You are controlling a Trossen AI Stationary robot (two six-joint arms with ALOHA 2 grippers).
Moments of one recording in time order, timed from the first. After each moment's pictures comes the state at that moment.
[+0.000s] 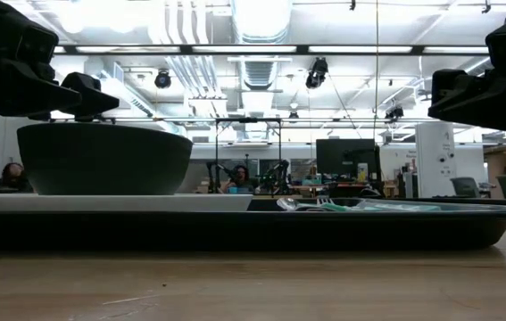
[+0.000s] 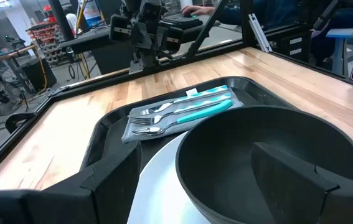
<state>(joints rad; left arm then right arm) -0.03 0.34 0.01 0.14 0.10 0.25 0.12 0.25 0.02 -0.01 0.00 -0.42</state>
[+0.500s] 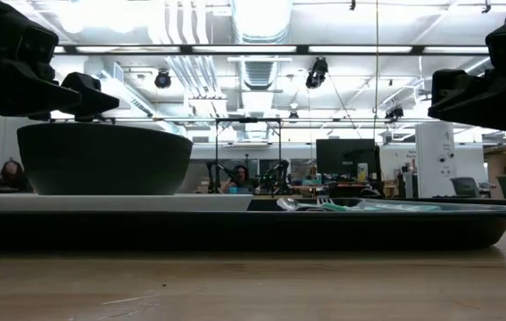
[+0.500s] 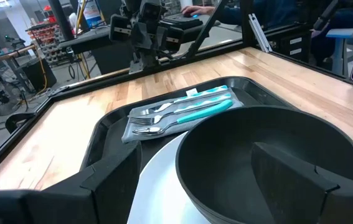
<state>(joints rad) -0.03 0.34 0.01 0.14 0.10 0.25 0.12 0.25 0.02 -0.01 0.00 -0.42</state>
